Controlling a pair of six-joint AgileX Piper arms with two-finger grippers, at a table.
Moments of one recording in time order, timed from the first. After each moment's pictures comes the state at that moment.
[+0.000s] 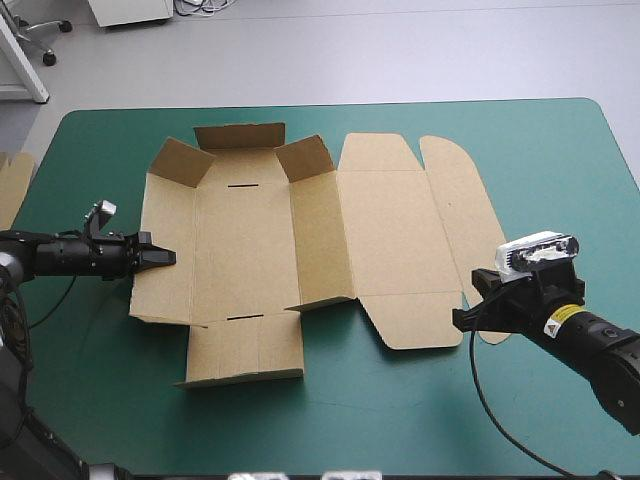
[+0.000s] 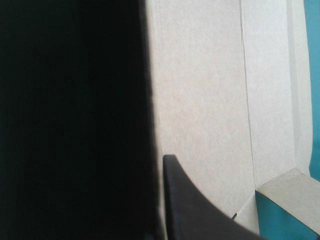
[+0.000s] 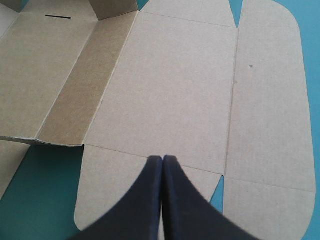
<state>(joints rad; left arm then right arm) 0.45 1.85 -1.11 -1.05 1.19 0.94 0.38 0.79 -0.75 0.11 0.56 0.02</state>
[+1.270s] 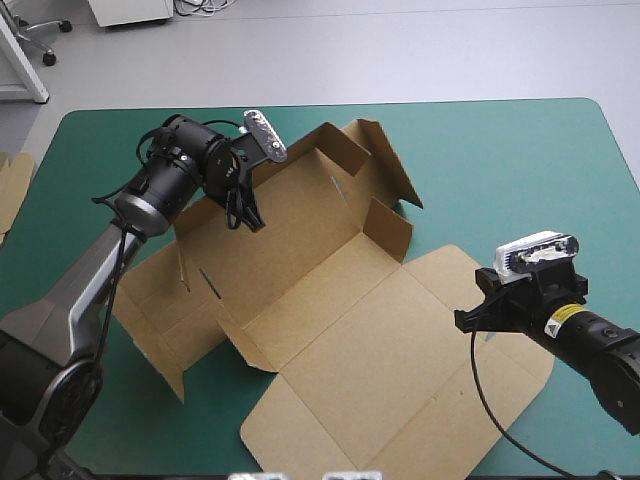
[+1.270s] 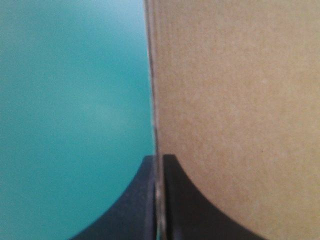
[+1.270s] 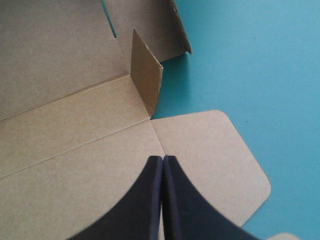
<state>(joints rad) -0.49 1.72 -1.75 0.21 1.17 0.51 0.38 0.79 -0.75 0.07 0.56 0.01</state>
